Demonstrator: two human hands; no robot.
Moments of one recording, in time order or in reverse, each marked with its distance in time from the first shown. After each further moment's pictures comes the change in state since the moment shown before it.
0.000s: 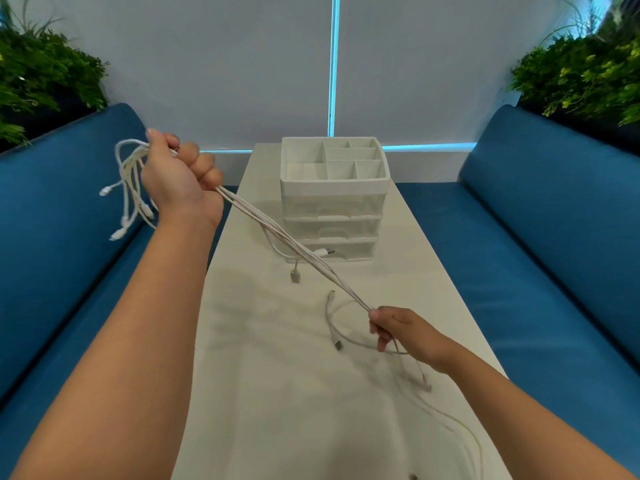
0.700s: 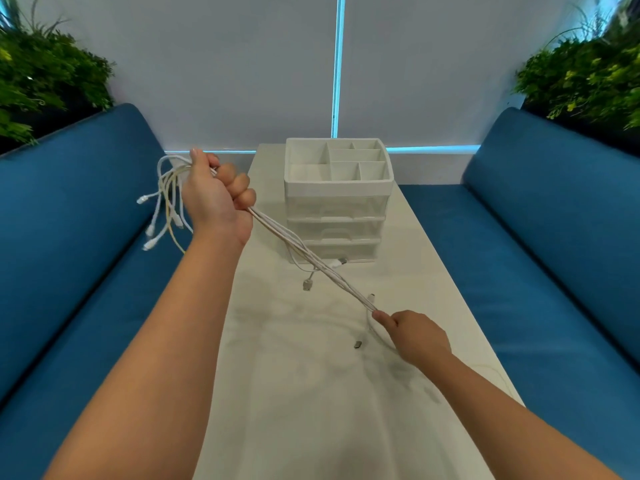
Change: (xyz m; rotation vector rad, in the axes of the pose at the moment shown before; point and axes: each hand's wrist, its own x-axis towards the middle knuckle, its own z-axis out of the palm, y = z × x) left_hand -0.019 -0.025 -0.003 0.054 -0.043 -0.081; right_hand 0.015 0.004 0.010 -0.738 0.358 0.311
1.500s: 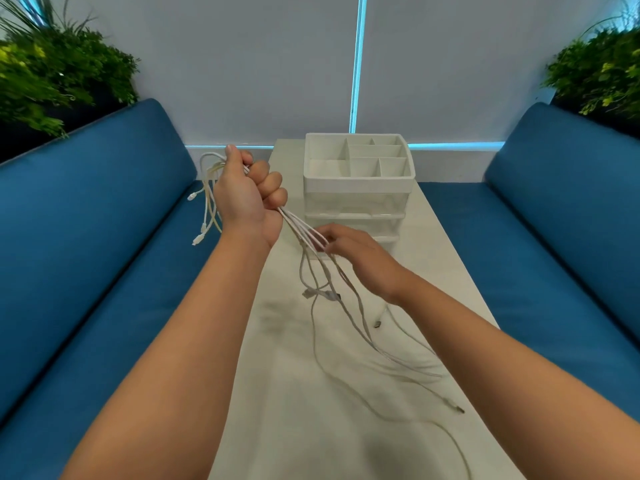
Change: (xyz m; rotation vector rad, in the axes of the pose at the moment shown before) left_hand -0.013 -0.004 0.004 -0.038 -0.037 -0.075; right_hand -0.017 -0.134 -0.078 0.765 -0.272 -0.673
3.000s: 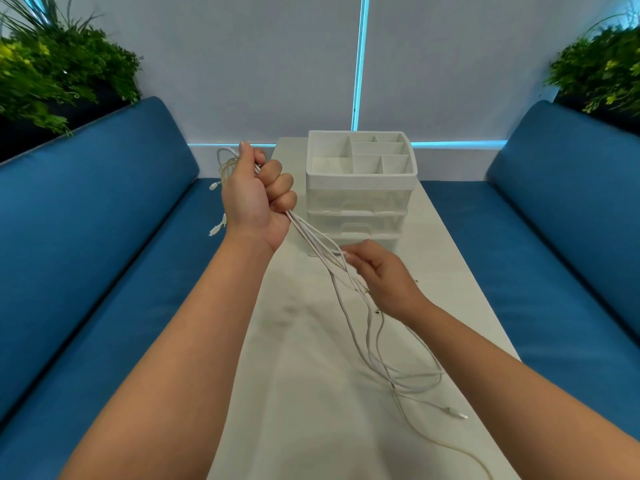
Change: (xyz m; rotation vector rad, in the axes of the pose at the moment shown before) left_hand -0.012 0.001 -0.002 0.008 -0.113 -0.074; right_hand -0.017 0.059 -0.002 -0.195 0.290 -0.181
